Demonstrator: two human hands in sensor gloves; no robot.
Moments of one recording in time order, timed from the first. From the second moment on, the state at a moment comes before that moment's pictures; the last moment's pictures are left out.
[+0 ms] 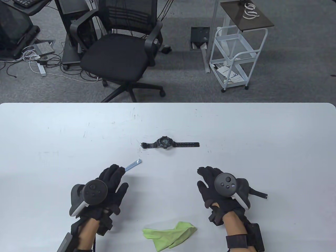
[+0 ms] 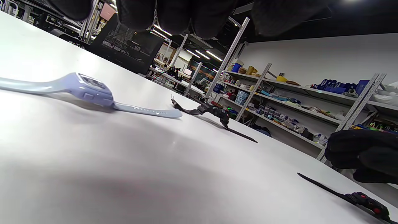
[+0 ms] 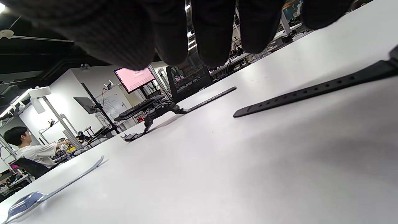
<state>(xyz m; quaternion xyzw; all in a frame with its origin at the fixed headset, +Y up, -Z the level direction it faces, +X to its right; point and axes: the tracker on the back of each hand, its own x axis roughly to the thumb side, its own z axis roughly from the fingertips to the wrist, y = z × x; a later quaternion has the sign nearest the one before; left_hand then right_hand) -0.252 -0.721 -0.275 -0.02 -0.14 0.24 0.96 0.167 -0.742 -0.297 0.07 0.01 0.96 0.26</state>
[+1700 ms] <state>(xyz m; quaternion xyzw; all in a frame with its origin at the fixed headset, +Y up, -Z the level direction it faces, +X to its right) -0.243 -0.729 -0.276 -0.04 -0.15 0.27 0.95 0.118 -0.751 -0.279 0.16 0.16 0.65 0.73</state>
